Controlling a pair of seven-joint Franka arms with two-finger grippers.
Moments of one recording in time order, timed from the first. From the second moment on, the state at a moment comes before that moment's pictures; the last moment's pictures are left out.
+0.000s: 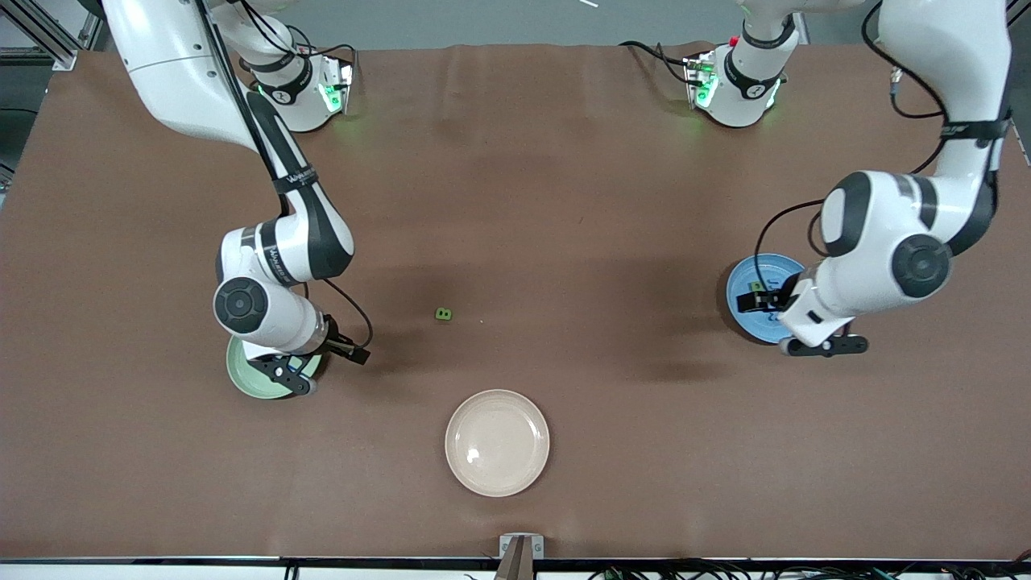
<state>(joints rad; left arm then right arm) -0.01 0.29 -0.10 -1.86 -0.04 2.03 -0.12 0.32 0.58 -0.03 -1.71 0.08 2.20 0.75</state>
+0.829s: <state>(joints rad) 0.10 -0.08 -0.09 -1.71 -0.04 1.64 -0.08 0.40 0.62 -0.03 -1.71 0.08 2.31 0.94</state>
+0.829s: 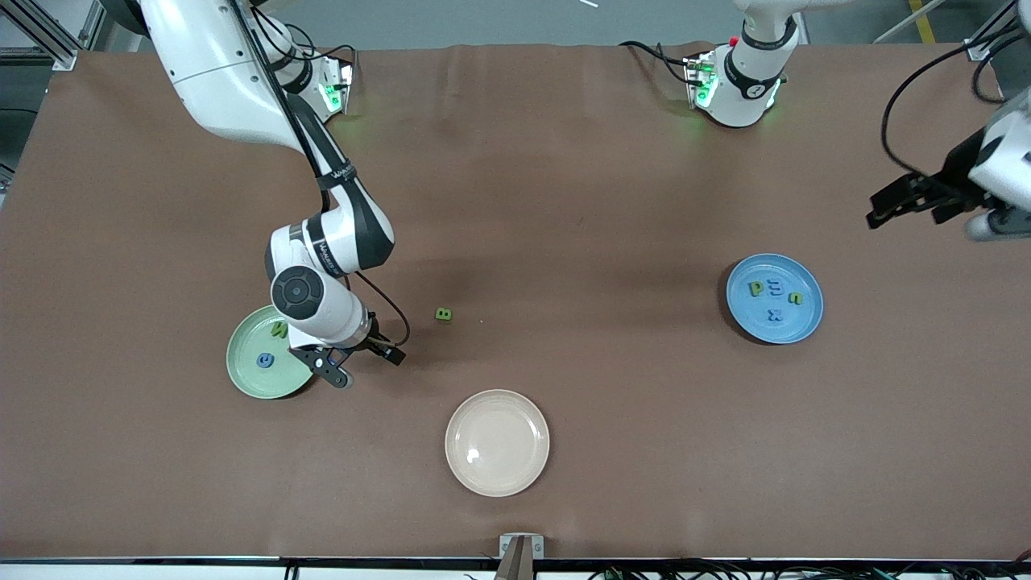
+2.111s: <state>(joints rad) 0.09 -0.07 -0.07 -1.60 -0.04 1.56 -0.01 0.41 0.63 -0.03 -1.71 0.08 2.31 0.95</state>
